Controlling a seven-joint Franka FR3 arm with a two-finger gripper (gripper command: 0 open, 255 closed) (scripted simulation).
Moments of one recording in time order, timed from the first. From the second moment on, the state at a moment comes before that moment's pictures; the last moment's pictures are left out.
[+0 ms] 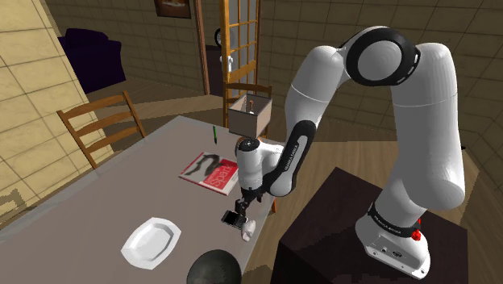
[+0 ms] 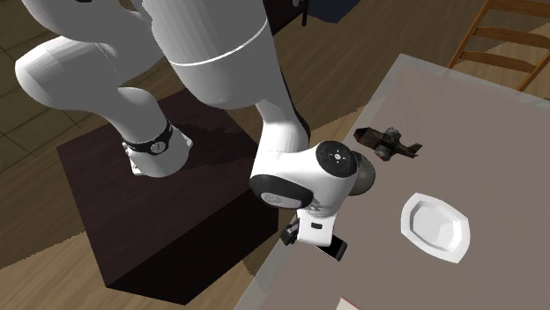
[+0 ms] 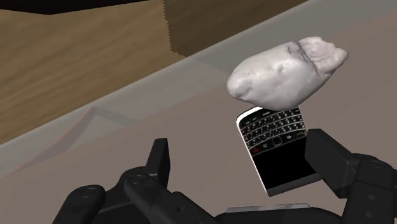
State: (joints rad) arm 0.20 0.47 0.17 -2.42 -0.38 2.82 0.80
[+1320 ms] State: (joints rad) arm 0.23 0.53 0.14 -2.40 -0.41 2.86 0.82
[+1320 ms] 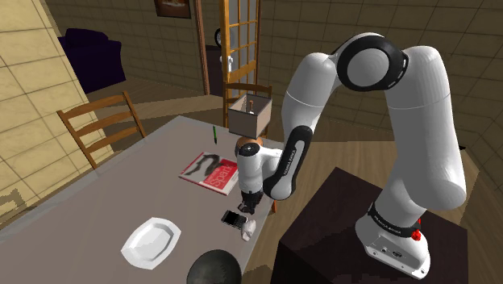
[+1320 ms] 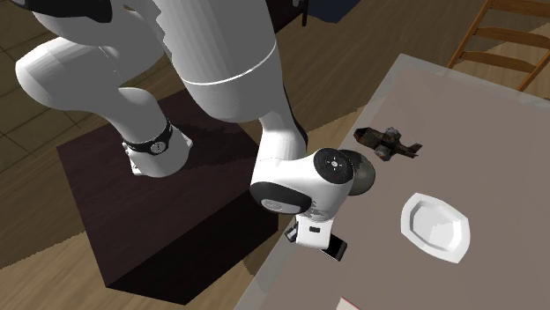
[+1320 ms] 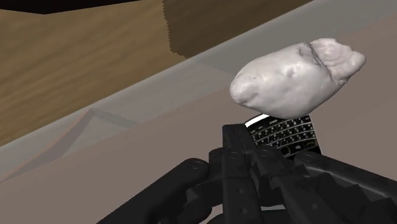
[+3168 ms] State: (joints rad) arm 0.36 0.68 0.10 -2.40 -0.09 3.13 1.34
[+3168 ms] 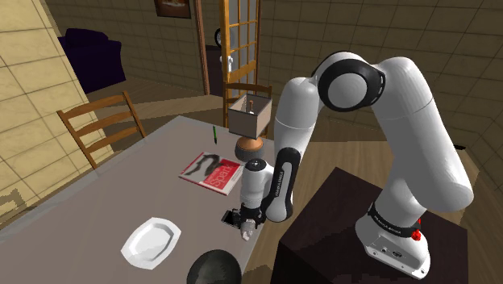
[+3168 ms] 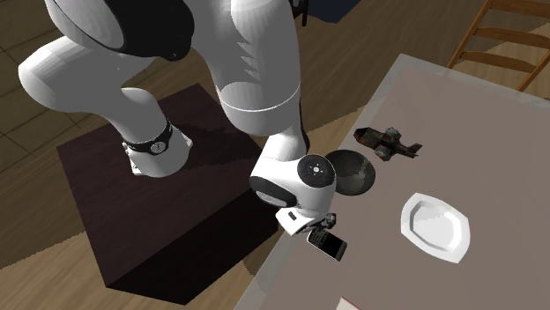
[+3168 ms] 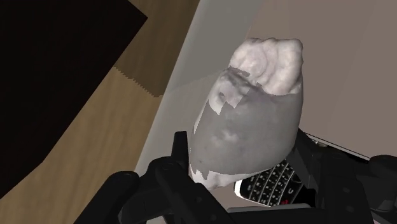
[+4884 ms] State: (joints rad) arm 0.27 0.32 0.22 -2.53 -0.04 2.89 1.32
